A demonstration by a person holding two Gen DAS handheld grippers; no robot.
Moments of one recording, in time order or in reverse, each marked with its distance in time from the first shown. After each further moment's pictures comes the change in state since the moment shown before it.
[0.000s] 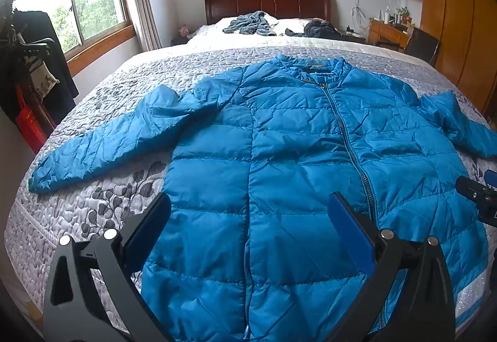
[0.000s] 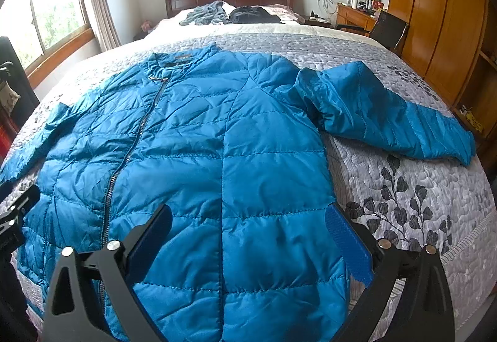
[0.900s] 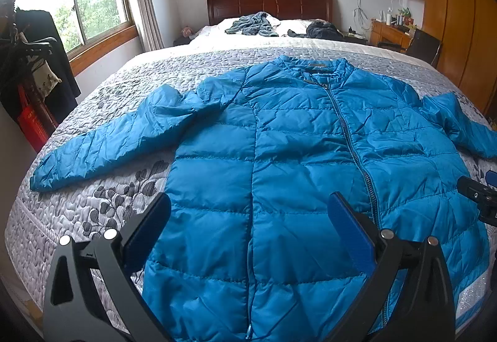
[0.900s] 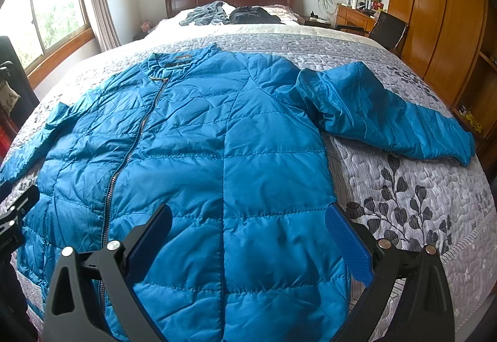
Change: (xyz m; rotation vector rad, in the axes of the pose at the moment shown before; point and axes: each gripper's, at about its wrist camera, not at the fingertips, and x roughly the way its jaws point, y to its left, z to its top) left arm -0.001 0.002 -0.001 -0.005 -0.004 0.006; right arm 0.000 0.000 0.000 -0.002 -0.002 -0.002
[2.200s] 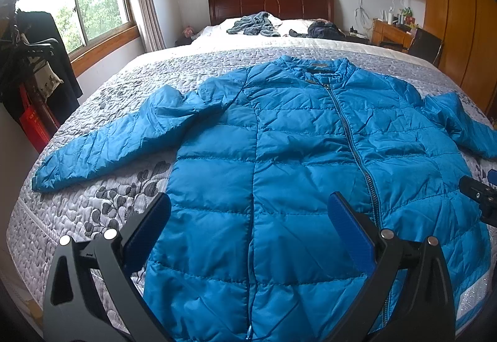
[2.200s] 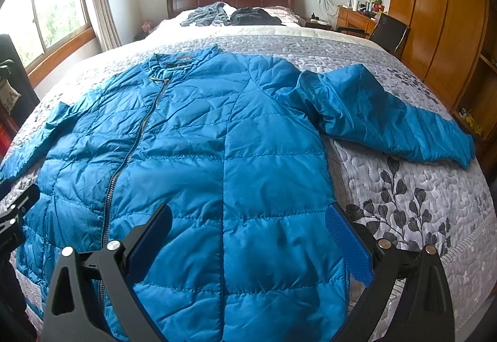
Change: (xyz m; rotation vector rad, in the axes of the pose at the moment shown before) left arm 0.000 0.000 -0.001 0.001 -0.003 0.009; right arm -0.002 0.000 0.001 -0.008 -0.008 -0.003
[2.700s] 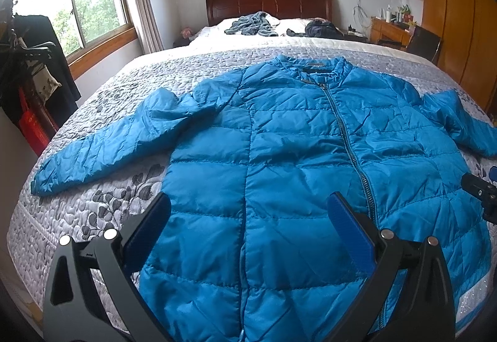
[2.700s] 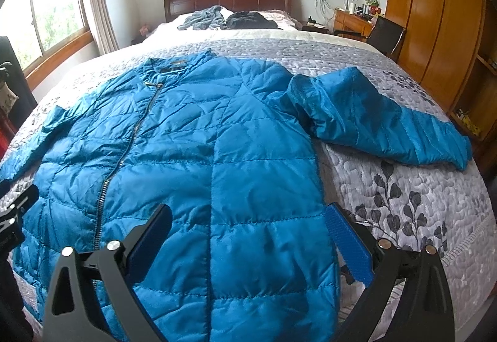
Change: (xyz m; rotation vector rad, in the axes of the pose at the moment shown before) left arm 0.006 -0.013 0.006 0.021 0.009 -0.002; right arm 0.002 -0.011 0.002 0.005 -0.024 -0.013
